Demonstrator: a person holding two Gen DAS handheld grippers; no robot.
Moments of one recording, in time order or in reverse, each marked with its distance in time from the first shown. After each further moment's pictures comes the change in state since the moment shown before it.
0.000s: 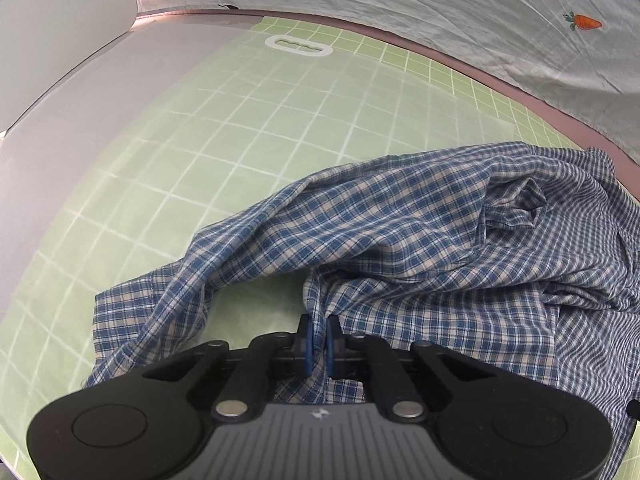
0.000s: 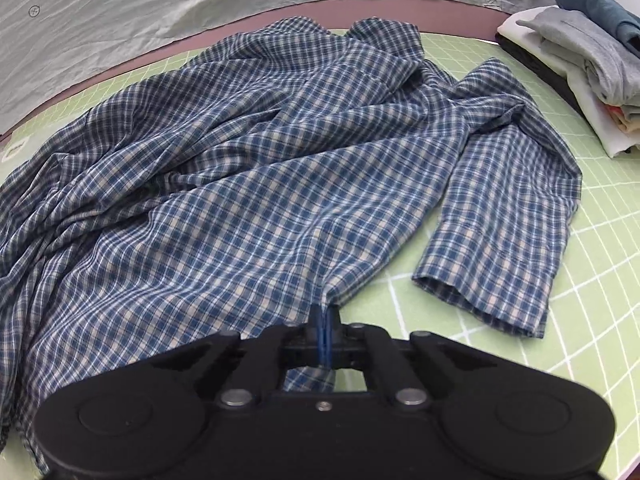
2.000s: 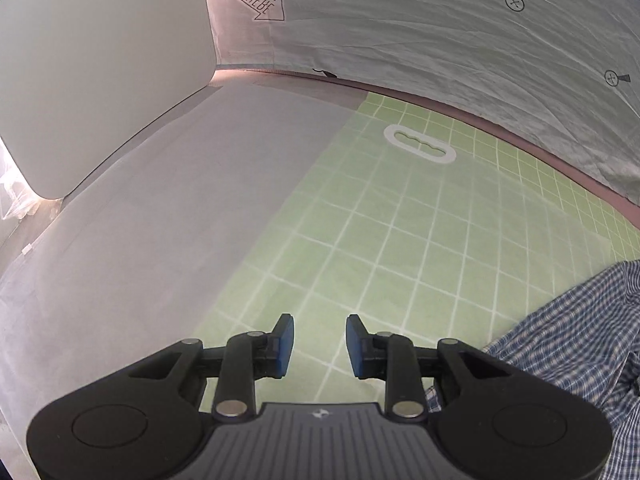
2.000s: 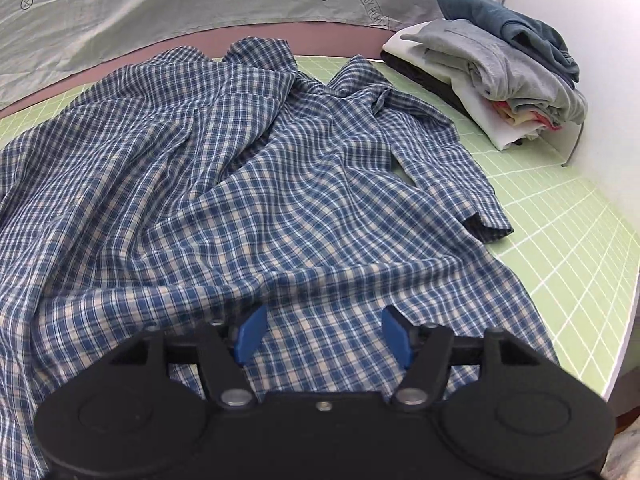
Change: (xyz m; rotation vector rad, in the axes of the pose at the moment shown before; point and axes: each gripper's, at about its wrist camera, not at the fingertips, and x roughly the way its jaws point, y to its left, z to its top) left arm 0.021 0.104 0.099 -0.068 -0.120 0.131; right arm -0.002 0.026 -0.013 0.132 -0.110 -0.326
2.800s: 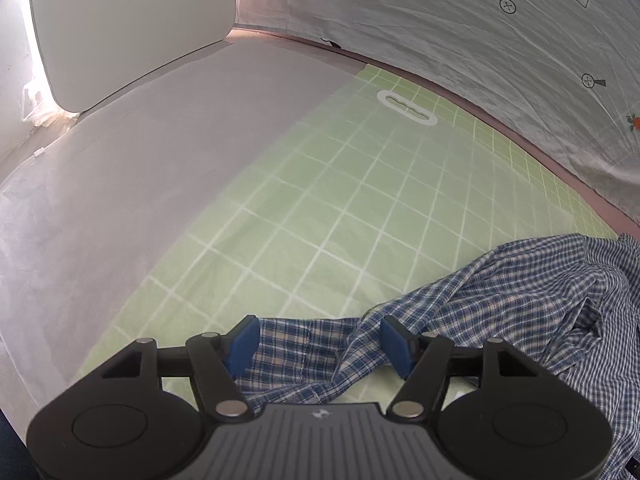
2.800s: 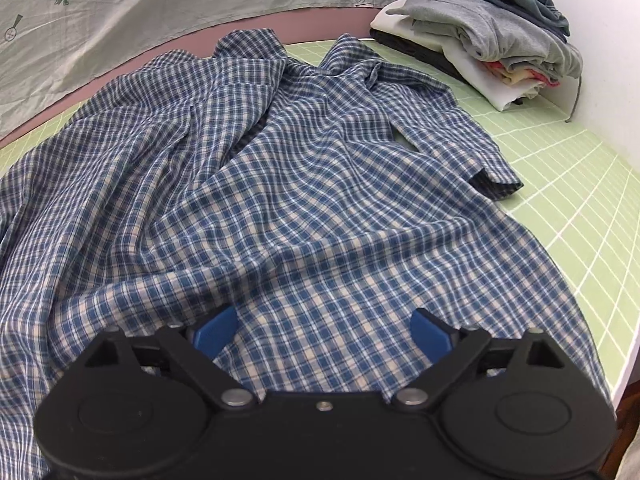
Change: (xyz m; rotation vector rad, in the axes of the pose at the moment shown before) left arm -0.047 0.016 -0.074 -0.109 0.040 -0.097; right arm -0.001 -0.005 -0.013 0.103 0.030 0.074
